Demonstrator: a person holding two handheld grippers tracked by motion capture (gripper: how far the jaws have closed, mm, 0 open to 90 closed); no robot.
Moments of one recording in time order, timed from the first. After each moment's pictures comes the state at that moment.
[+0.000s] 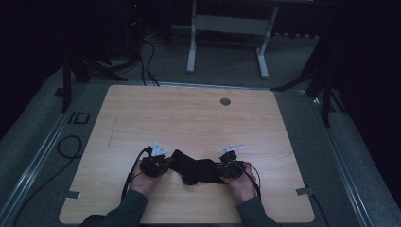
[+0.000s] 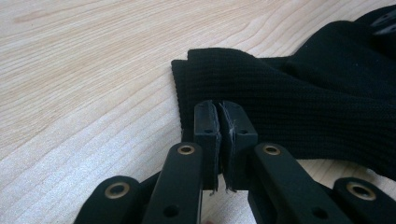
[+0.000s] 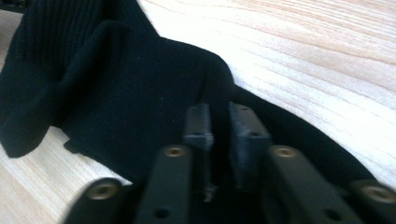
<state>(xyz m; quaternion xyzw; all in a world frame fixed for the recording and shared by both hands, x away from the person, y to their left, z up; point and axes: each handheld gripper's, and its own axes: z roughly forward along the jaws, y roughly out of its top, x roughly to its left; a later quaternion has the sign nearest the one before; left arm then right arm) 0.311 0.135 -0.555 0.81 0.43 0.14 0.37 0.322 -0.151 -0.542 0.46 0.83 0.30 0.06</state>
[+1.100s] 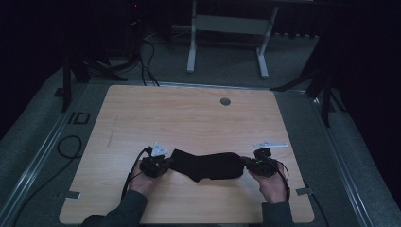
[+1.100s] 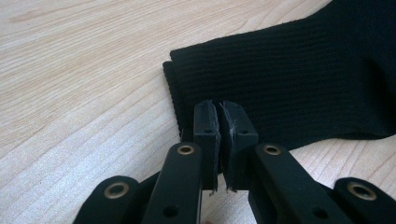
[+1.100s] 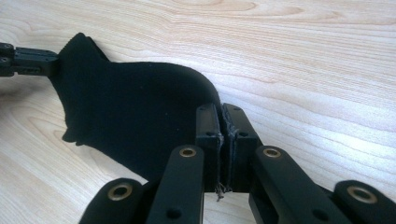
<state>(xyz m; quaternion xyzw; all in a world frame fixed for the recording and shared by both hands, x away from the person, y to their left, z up) 0.310 0.135 -0.555 0.82 0.42 0.14 0.37 0.306 -0.231 -0.492 0.52 0.77 0.36 0.10</state>
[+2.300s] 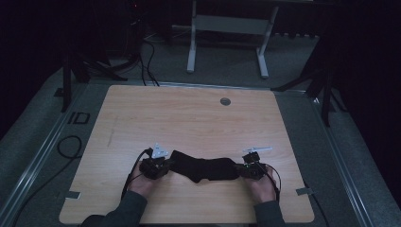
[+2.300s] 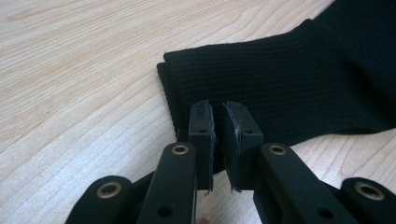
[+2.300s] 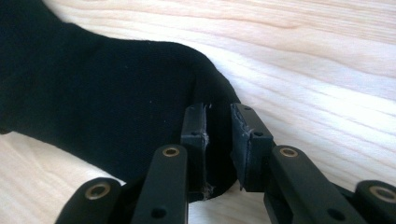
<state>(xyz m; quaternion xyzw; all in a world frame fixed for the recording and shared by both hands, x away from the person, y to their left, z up) 0.305 0.136 -0.554 0.82 0.42 0.14 0.36 0.322 -0.216 -0.545 0.53 0.79 0.31 0.07</state>
